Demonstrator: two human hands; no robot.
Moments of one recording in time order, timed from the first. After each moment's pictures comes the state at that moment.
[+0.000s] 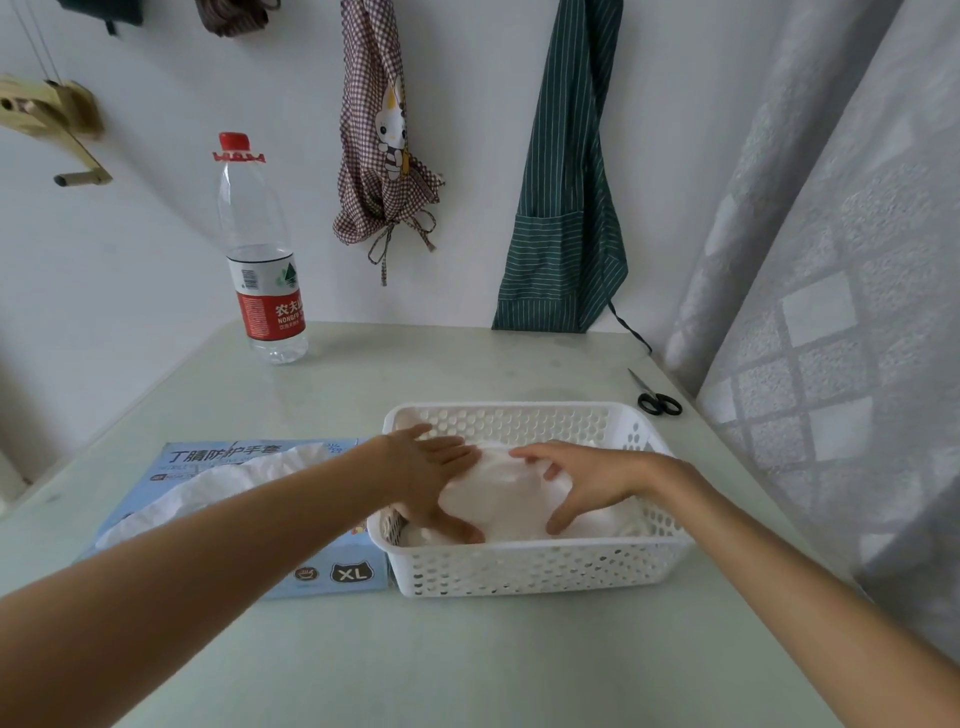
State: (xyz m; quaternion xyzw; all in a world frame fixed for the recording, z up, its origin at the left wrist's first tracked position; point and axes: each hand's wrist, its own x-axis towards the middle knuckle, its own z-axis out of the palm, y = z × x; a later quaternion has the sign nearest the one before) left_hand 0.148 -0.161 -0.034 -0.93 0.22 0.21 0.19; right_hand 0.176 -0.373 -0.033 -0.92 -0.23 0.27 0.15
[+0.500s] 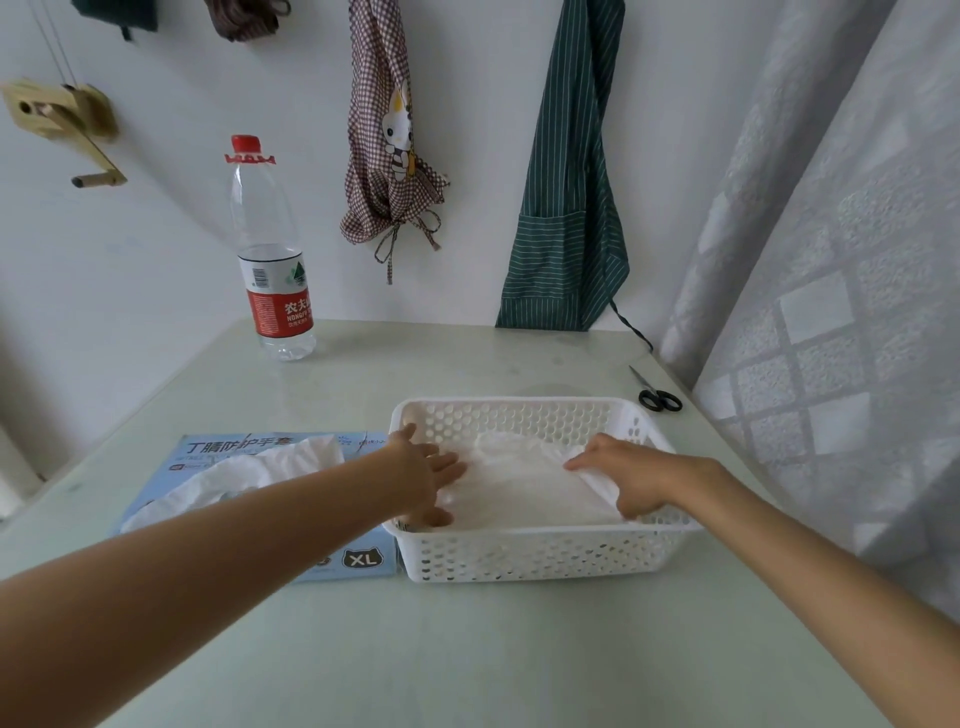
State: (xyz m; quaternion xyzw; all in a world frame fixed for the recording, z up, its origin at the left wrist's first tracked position) left_hand 0.134 -0.161 -0.039 -0.90 0.19 0.22 0.32; right_hand 0.163 -0.402 -0.033 -0.96 -0.18 0.22 -0.02
